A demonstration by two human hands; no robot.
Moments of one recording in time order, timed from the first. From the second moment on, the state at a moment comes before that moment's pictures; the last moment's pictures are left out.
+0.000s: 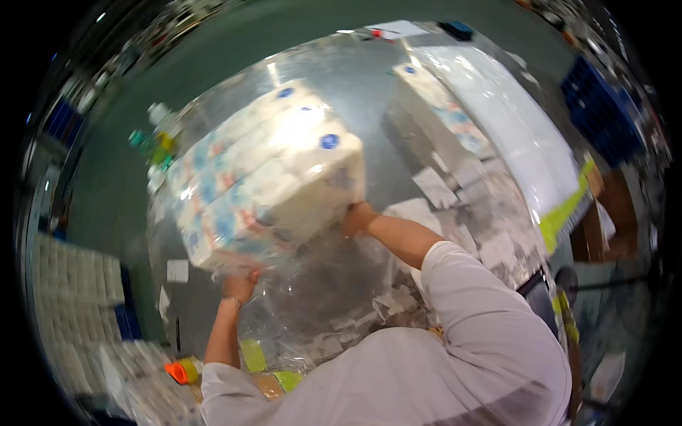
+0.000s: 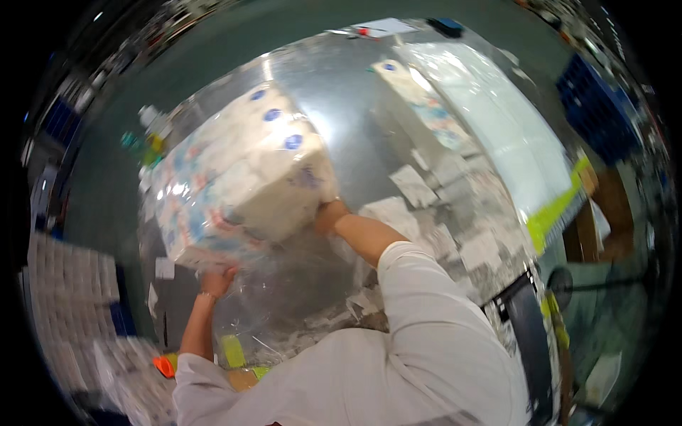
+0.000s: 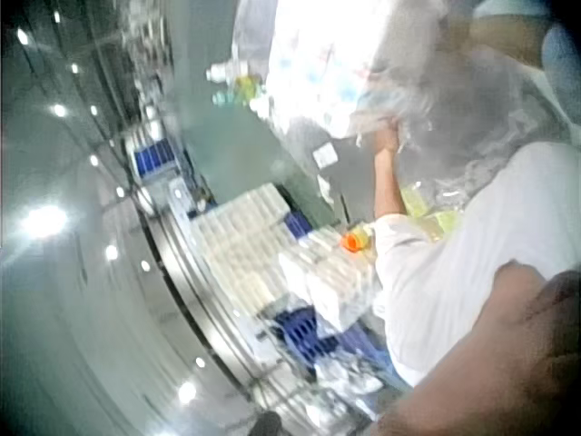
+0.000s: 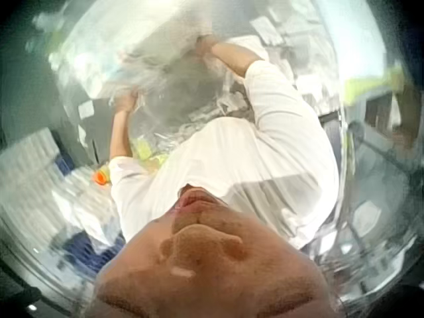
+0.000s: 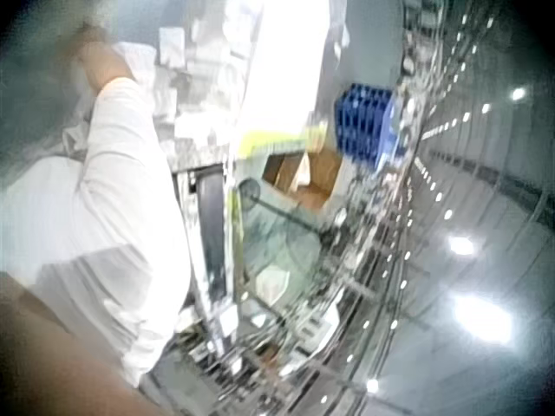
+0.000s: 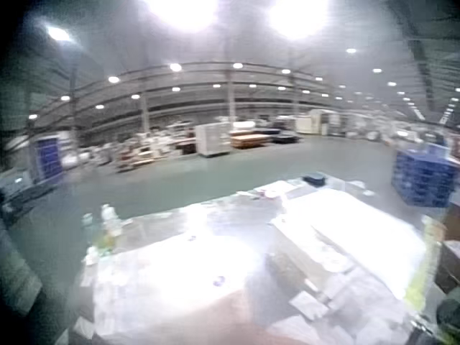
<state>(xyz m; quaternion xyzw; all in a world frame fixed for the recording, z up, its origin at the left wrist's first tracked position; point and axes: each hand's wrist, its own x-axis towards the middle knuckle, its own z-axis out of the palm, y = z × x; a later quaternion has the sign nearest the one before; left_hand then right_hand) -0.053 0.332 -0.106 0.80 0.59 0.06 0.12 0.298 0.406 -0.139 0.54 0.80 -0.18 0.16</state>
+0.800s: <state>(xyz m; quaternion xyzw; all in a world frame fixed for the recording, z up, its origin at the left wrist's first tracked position) -0.048 0.092 -0.104 0.52 0.80 0.17 0.24 0.602 0.479 -0.053 0.82 0.53 -0.21 -0.08</state>
